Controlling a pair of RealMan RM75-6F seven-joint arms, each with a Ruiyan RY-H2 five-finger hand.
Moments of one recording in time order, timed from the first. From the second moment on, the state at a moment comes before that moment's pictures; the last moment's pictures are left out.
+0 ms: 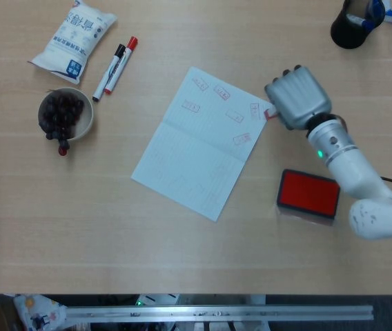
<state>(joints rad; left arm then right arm) 0.01 -1.03 0.01 -1.77 1.39 1.45 0.13 0.99 -1.55 0.07 -1.48 -0.68 0.94 -0.83</state>
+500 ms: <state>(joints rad) 0.01 -1.03 0.01 -1.78 1.39 1.44 0.15 0.97 -1.59 0.01 -1.32 -0.65 0.87 -0.84</state>
